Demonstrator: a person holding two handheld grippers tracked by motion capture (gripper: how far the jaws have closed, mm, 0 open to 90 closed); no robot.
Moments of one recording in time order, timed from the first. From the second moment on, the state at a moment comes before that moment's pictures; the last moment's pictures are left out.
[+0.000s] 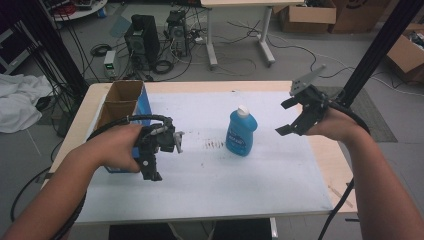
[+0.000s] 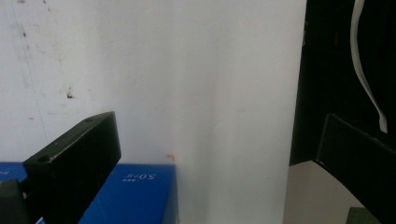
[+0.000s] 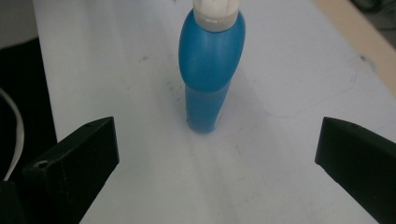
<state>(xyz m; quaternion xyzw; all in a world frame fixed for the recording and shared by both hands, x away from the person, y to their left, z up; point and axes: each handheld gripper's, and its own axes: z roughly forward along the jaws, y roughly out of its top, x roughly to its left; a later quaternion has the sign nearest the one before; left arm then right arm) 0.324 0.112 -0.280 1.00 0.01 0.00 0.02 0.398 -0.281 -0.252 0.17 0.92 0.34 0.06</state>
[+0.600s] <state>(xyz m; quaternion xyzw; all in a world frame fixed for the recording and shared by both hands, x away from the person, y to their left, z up) 0.312 0.120 -0.286 1.00 0.00 0.00 0.03 0.361 -0.280 -0.386 0.26 0.83 0.48 0.12</state>
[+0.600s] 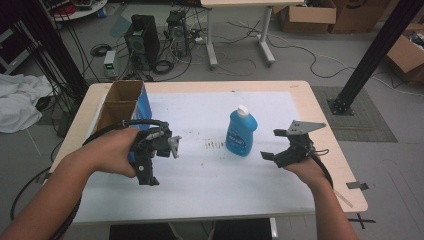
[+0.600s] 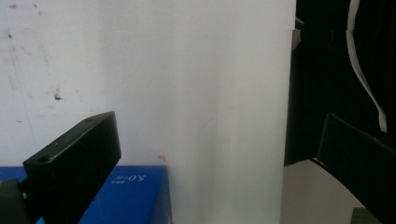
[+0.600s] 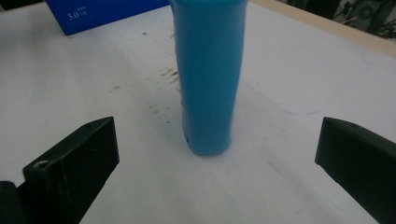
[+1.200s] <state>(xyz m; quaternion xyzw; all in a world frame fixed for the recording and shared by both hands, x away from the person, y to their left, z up) 0.311 0.128 -0.285 1.00 0.01 0.00 0.03 0.381 -0.237 -0.422 0.26 0.83 0.48 0.12</state>
